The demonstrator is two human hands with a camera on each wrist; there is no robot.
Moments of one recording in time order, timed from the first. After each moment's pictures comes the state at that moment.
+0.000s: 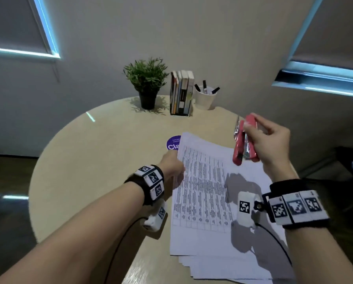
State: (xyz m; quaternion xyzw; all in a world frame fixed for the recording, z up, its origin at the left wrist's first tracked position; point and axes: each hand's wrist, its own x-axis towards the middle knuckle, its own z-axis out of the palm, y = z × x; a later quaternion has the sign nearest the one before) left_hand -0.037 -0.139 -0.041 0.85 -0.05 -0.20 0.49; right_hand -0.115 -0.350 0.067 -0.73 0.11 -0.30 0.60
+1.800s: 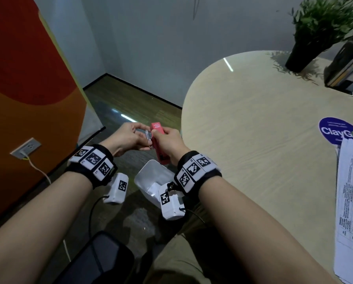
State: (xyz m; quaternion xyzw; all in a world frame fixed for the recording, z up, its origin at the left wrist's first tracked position) left_hand -0.170 0.292 -0.089 0.69 0.26 -0.09 0.67; right_hand -0.131 0.166 -0.097 -0.75 -0.01 0.29 0.60
